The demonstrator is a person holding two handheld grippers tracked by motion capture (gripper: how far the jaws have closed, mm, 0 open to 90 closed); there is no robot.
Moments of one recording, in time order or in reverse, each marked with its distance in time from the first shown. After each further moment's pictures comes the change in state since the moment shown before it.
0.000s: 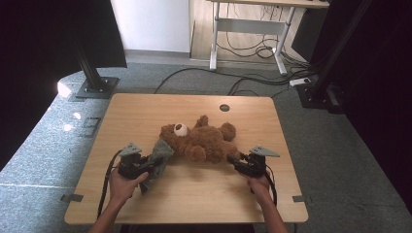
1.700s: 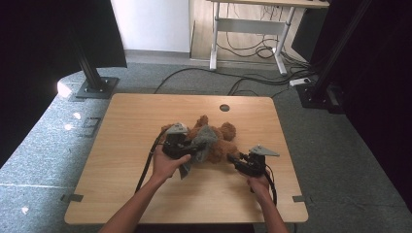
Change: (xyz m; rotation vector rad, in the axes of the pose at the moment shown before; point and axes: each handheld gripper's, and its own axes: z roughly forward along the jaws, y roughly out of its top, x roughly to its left) left arm -0.078 0.083 0.085 0.023 -0.180 0.101; right arm -0.001 0.001 0.002 -0.002 0.003 -0.010
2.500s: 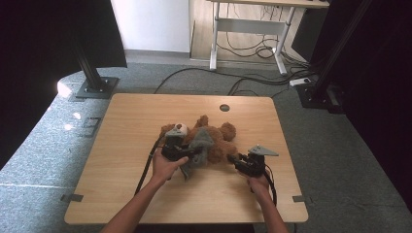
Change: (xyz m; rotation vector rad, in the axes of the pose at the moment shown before) left arm 0.019 -0.022 0.017 0.025 -0.033 -0.055; right arm 0.000 -0.001 0.002 0.017 0.001 -0.012
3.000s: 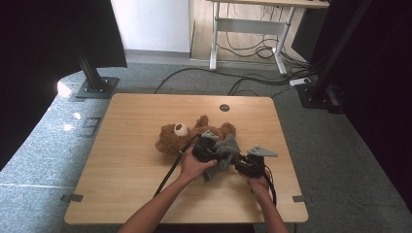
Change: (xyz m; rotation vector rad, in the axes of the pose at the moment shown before) left arm -0.034 0.014 0.074 0.124 -0.035 0.044; right arm 0.003 -0.001 0.000 0.015 -0.018 -0.040
